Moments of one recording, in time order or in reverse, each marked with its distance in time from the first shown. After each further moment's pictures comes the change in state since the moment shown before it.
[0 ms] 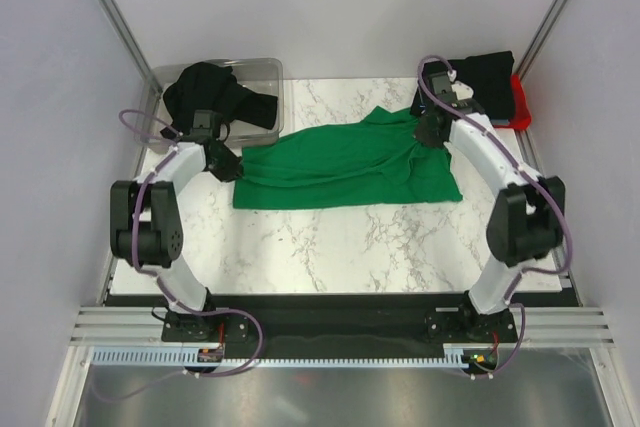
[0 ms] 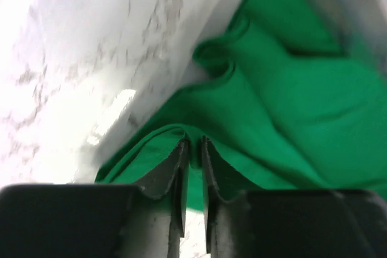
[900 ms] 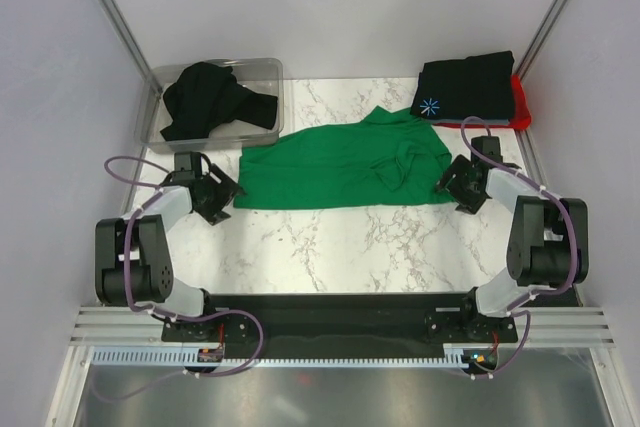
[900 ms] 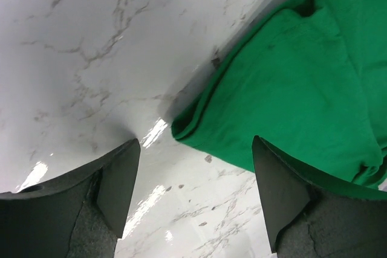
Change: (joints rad) left arm 0.133 -0.196 -0.388 0.211 0.193 0.053; right arm -0.326 -0.124 -0.609 0.335 -0.352 -0.133
